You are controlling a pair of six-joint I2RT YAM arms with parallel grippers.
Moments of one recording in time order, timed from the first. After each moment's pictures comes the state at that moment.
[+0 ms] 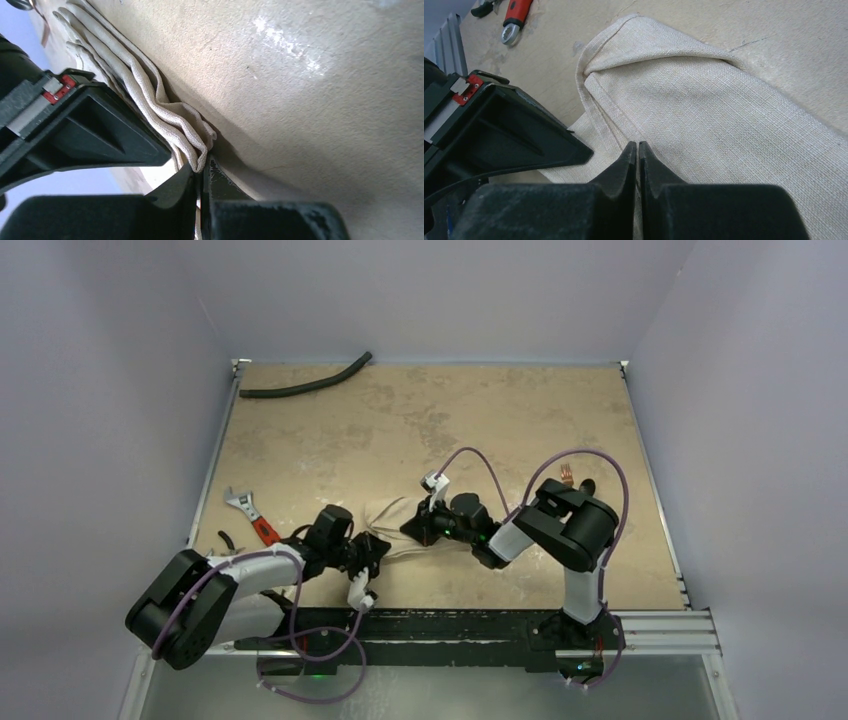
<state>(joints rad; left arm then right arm) -0.57 1.21 0.23 0.08 0.60 2.04 0.85 1.93 0.56 1.04 -0.27 0.46</state>
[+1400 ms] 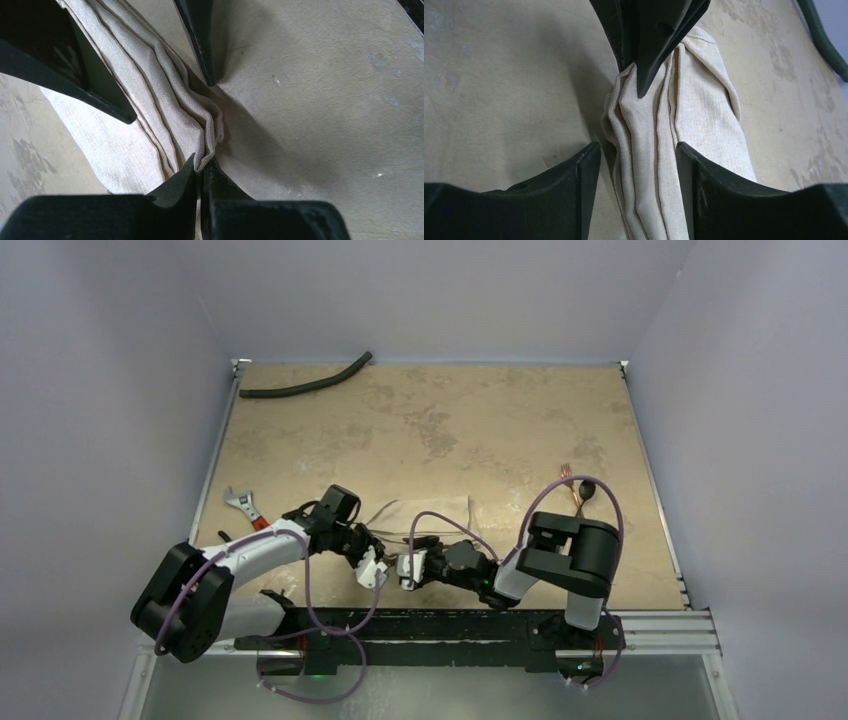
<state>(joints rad) -0.54 1.25 0.49 -0.37 0.64 1.68 1.18 1.80 0.38 1.11 -0.04 -0.56</state>
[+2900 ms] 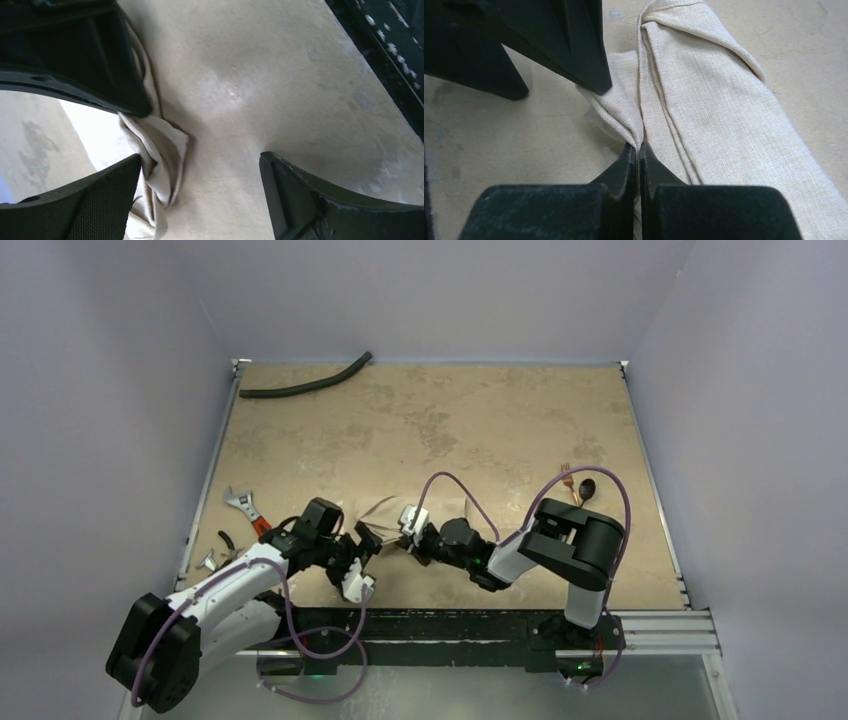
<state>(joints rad) -0.52 1.00 0.41 -0.51 0.61 1.69 1.07 1.83 0.50 1.02 -0.05 -0.08</state>
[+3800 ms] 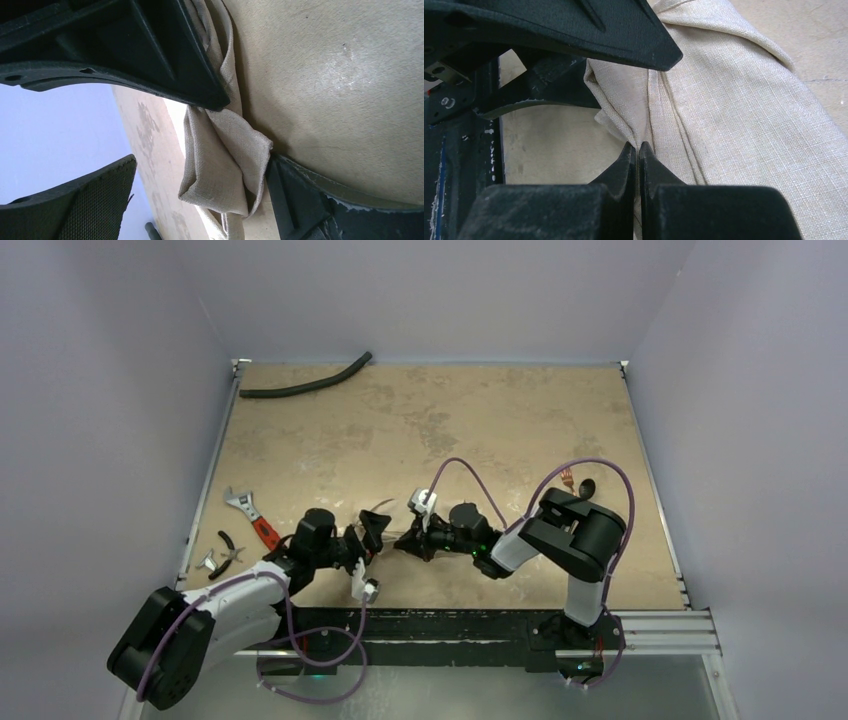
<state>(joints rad) -0.52 1.01 0.15 0.19 0.60 1.72 0.94 1.84 0.51 1.04 -0.37 0.19</state>
